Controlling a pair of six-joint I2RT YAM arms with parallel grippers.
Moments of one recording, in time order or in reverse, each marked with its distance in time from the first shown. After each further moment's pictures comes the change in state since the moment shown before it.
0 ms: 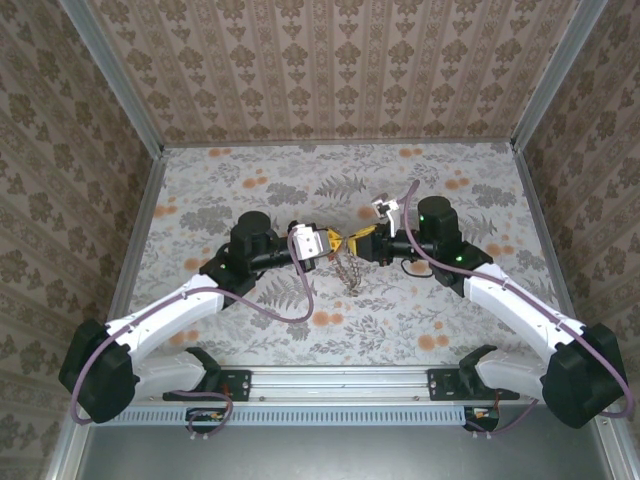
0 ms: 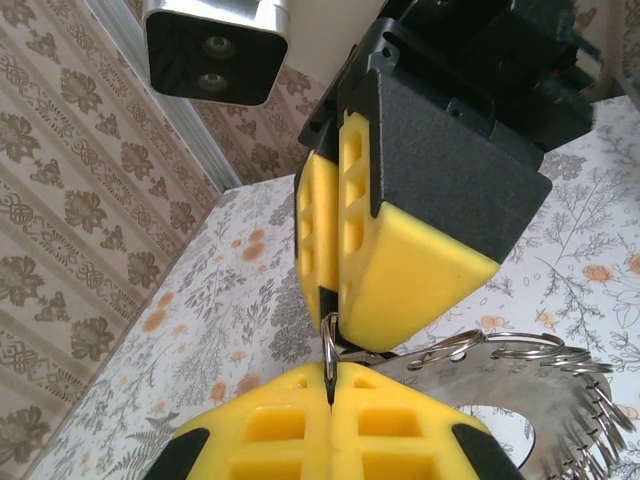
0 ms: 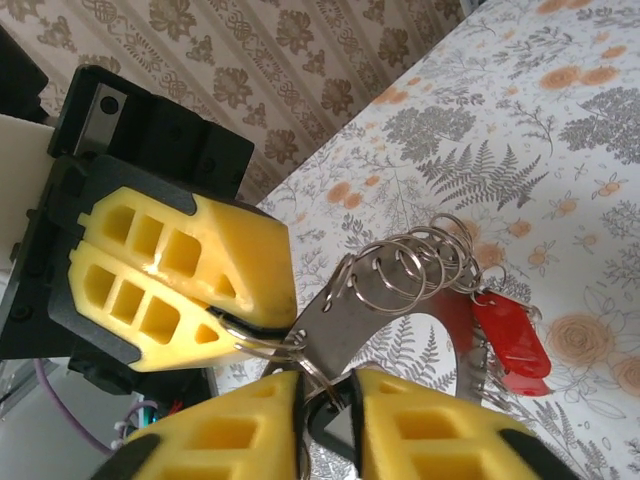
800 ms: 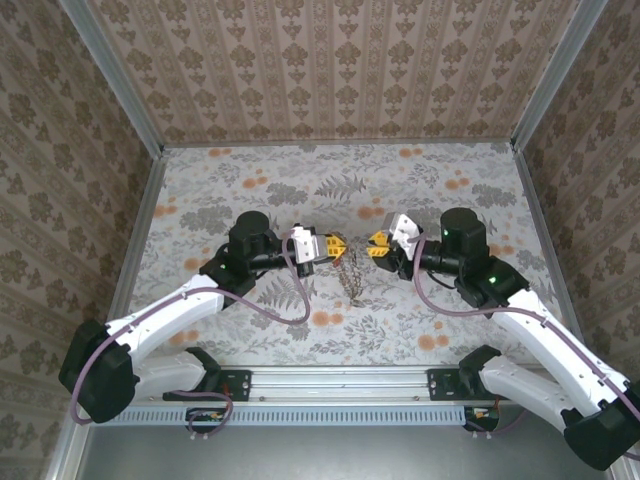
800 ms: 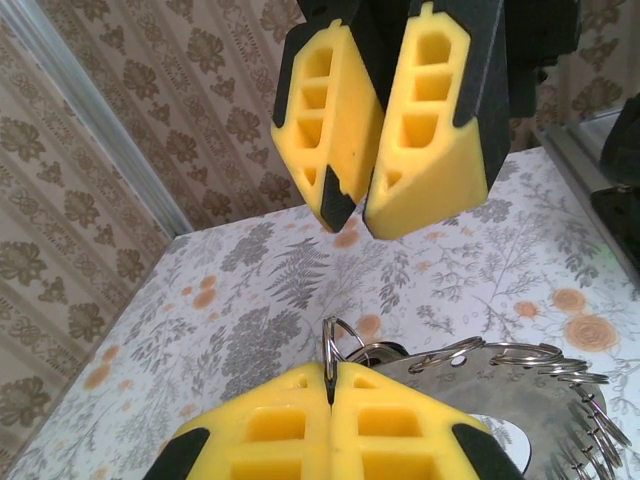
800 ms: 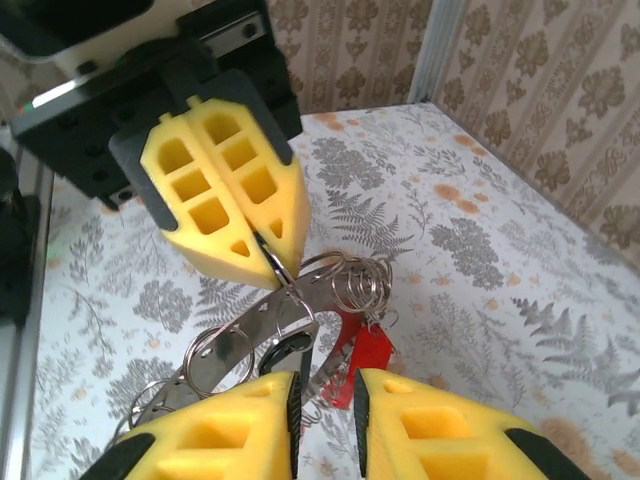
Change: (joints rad) left arm 0.000 0.000 -0.002 0.036 0.155 -0.041; right arm 0.046 -0.261 0.048 -0.325 0.187 -0.707
